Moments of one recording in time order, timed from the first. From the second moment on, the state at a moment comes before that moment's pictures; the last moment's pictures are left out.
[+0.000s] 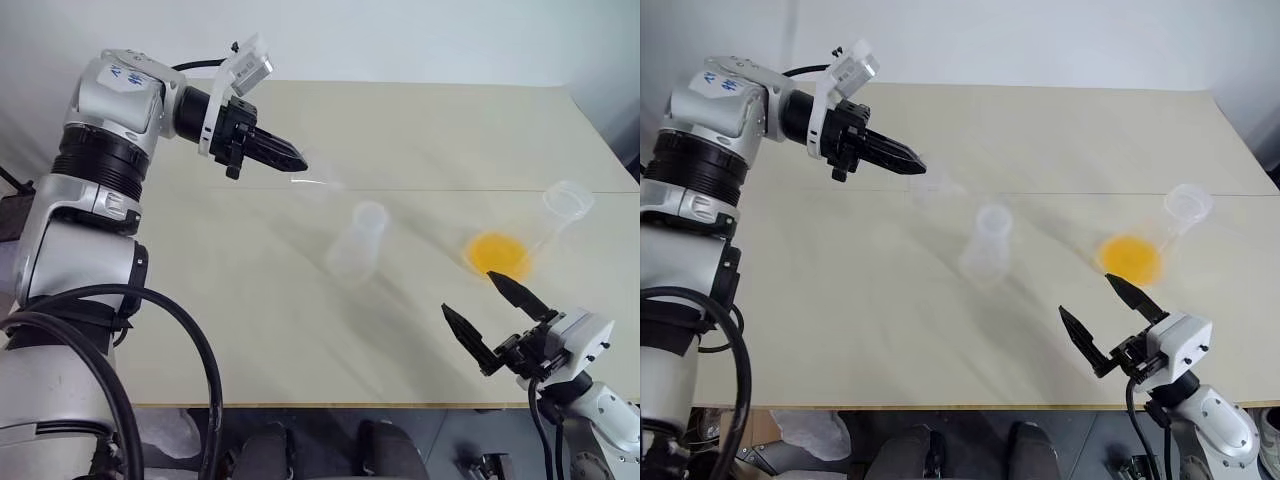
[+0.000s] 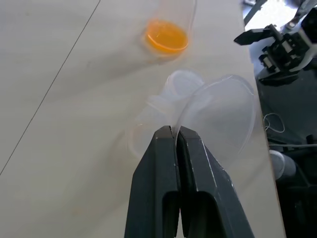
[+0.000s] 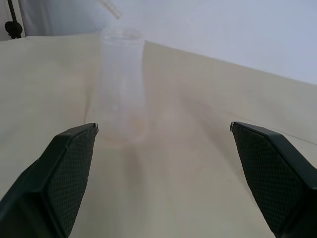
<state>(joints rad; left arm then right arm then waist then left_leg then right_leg) -1.53 0.64 -0.42 0.82 -0.30 0.70 -1.50 0.34 -0.41 -0.32 -0.50 0.50 -0.07 0.71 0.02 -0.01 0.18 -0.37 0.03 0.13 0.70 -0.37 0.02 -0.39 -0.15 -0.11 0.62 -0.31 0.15</state>
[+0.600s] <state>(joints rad) -1.53 0.57 -0.57 0.79 -0.36 0.70 -1.50 0.37 -0.41 -0.29 -0.50 0.49 -0.07 0.71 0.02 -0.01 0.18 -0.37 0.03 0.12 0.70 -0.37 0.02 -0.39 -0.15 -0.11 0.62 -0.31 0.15</state>
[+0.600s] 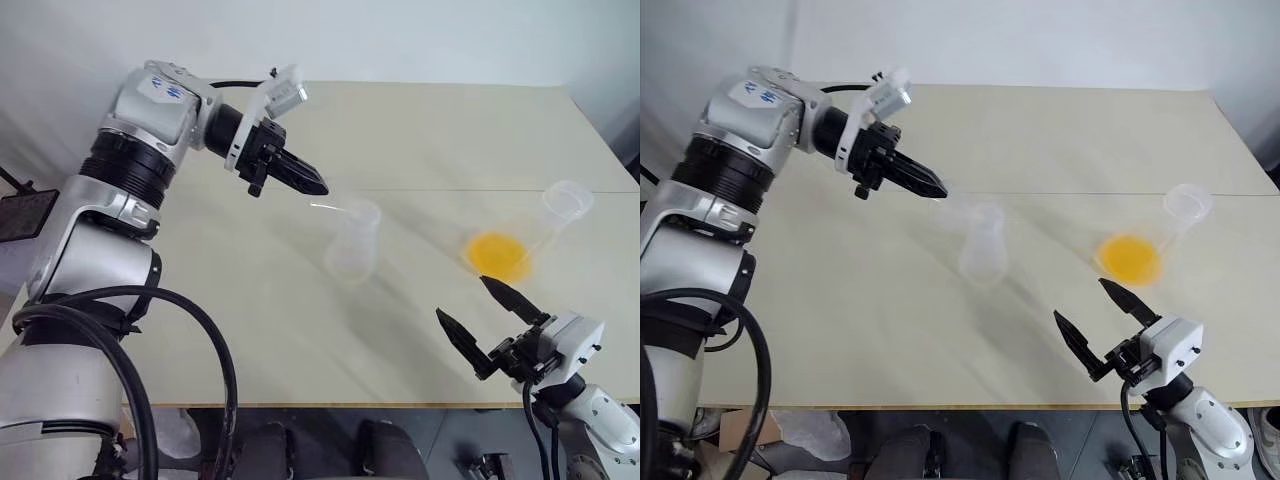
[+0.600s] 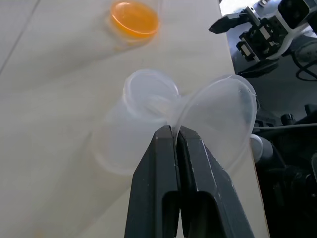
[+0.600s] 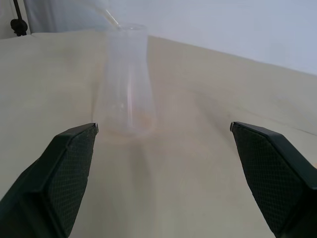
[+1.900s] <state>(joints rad) -1.03 0.57 0.03 0.57 -0.37 0.27 -1.41 0.31 -0.38 -0.41 -0.47 0.54 -0.13 0.60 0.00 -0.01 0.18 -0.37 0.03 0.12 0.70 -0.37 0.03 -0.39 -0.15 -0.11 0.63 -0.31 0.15</state>
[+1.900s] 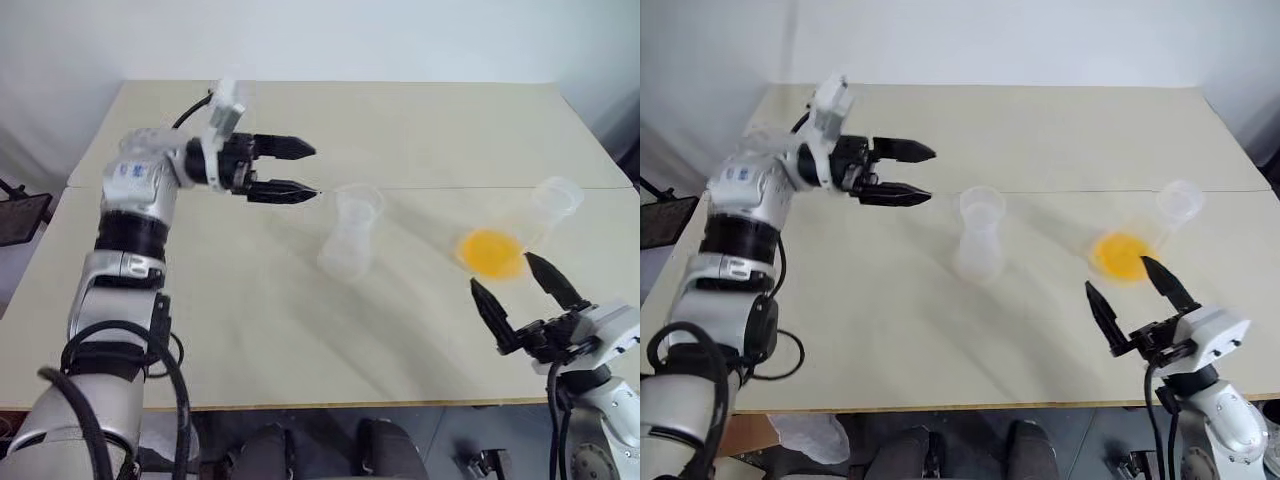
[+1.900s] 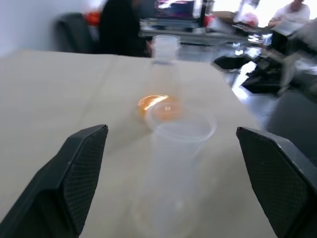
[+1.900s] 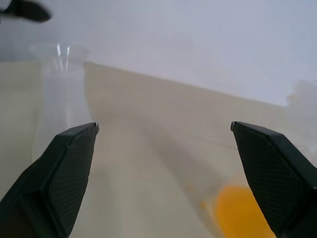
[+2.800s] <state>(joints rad) -0.45 0.55 0.18 -0.03 -0.58 0.36 -1.14 0.04 -0.47 -0.54 -0.28 0.62 0.18 0.34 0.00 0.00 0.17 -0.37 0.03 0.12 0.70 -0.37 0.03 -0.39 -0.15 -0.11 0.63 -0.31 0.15</state>
